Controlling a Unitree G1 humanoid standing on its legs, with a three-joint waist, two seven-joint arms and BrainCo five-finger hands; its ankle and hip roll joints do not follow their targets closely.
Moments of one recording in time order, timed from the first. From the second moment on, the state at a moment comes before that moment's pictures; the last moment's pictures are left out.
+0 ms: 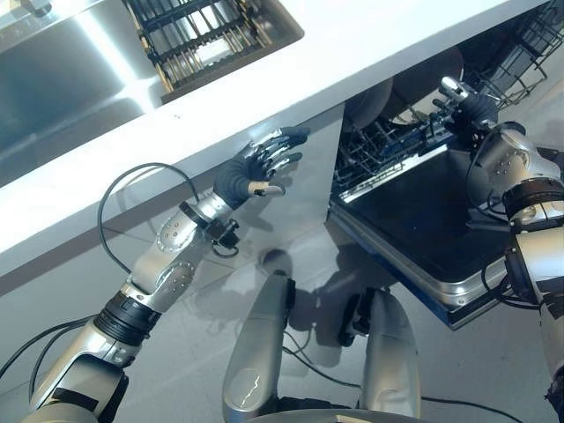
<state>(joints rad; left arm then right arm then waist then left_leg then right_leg) -0.46 0.65 -0.39 -0.10 -0.89 -0.16 -0.29 -1.22 -0.71 0.26 1.22 1.01 0.11 0.27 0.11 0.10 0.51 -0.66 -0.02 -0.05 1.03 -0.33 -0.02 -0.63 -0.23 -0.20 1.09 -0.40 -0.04</state>
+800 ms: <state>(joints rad) -0.26 0.56 -0.26 -0.11 -0.72 -0.35 -0.20 -0.26 -0.55 -0.28 0.68 0.47 -0.28 -0.78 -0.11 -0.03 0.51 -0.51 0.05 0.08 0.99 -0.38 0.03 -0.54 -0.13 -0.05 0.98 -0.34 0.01</state>
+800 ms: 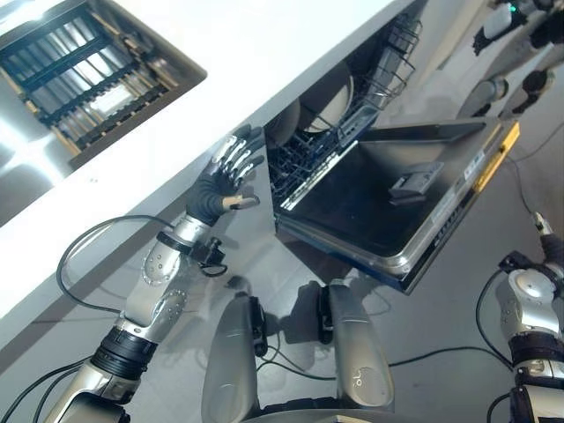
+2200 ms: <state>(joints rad) -0.36 0.61 -0.31 -0.09 -0.84 -0.18 -0.45 -0.72 -0.51 0.20 0.80 1.25 0.10 0.40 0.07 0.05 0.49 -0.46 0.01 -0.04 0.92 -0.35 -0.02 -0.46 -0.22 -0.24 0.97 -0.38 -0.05</state>
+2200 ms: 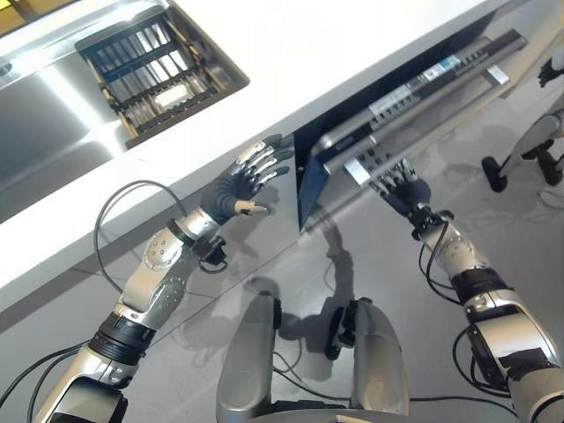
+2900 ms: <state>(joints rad) -0.21 0.38 -0.54 0.54 -0.88 0.18 -1.09 -0.54 -0.30 0.19 1.10 1.20 0.12 0.42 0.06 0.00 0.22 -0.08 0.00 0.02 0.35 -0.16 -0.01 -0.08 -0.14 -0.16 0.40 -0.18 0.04</state>
